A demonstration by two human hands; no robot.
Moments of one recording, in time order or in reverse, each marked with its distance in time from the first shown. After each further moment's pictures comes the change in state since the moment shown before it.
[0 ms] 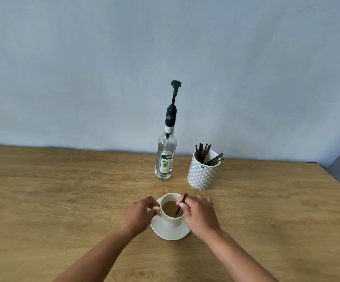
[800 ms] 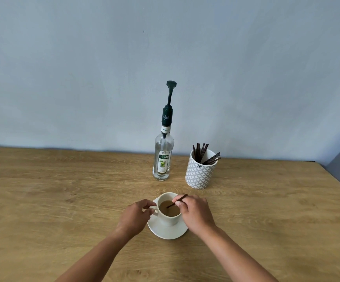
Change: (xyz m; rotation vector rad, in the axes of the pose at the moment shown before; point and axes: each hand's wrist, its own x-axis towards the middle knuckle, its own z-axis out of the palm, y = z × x) left_hand -0.009 -0.001 0.005 -0.131 0.039 -0.060; right_hand 0.005 0.004 0.001 0.103 -0.104 0.101
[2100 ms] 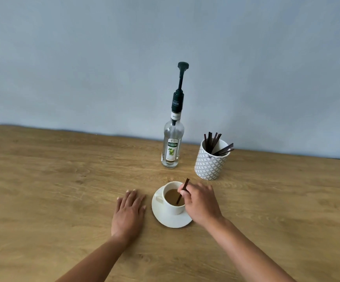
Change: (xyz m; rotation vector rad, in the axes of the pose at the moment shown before) left_hand -0.018 -0.060 0.029 0.462 0.271 -0.022; right_hand 0.005 0.003 -0.004 -0.088 -0.003 -0.148
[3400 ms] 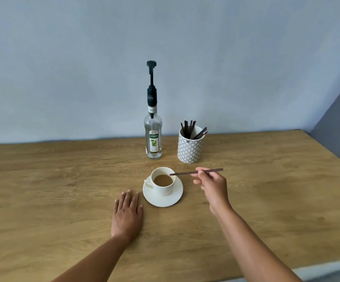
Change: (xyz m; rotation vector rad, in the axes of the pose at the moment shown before) left_hand -0.043 0.008 0.002 0.061 -0.061 0.062; right_hand -0.067 0.005 -0.043 0.974 0.406 0.679
